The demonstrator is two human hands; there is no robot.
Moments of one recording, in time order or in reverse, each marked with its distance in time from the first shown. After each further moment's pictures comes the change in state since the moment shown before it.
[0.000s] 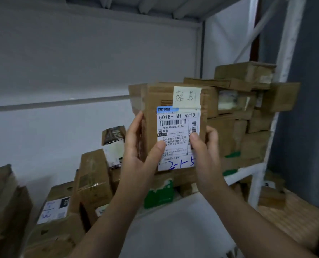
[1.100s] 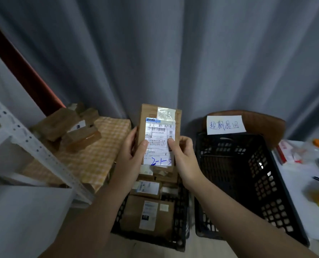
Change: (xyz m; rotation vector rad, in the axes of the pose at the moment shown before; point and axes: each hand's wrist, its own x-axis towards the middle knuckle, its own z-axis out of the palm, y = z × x) left_hand -0.237 -0.131 0.536 -0.303 -0.920 -0.507; right_hand -0.215 -0.073 -0.550 -0.401 1.006 0.374
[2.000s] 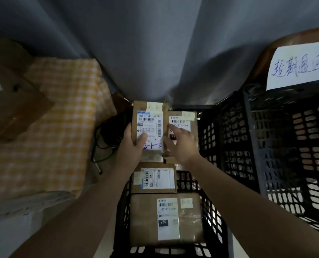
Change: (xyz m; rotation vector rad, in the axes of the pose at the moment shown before) left_hand 0.207 -0.361 -0.026 0.378 -0.275 -0.539; right_hand 0.259 0.271 0.044 -1.003 -0.006 0.387
